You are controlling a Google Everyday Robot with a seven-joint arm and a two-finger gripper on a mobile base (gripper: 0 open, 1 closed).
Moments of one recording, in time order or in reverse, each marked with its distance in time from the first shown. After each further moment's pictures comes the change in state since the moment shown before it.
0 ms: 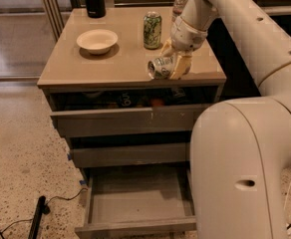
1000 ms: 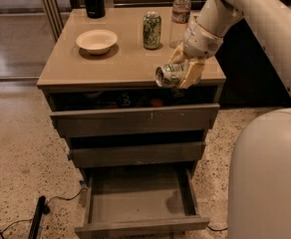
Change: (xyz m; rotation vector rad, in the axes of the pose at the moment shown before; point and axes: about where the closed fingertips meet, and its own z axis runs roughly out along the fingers) arm -0.008 0.057 -0.015 -0.033 -0.078 0.042
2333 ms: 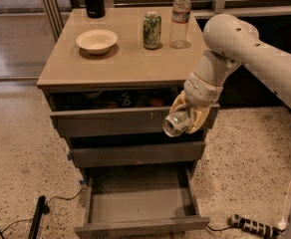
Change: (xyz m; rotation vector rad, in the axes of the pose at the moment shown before) arm 0.031 0.088 0.093 -0.147 0.030 -0.244
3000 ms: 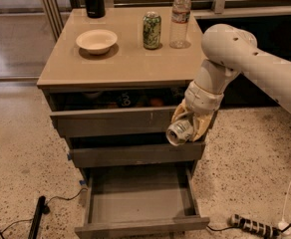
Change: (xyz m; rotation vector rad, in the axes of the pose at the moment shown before) arm 0.006 0.016 0.017 -0.032 0.035 -0.058
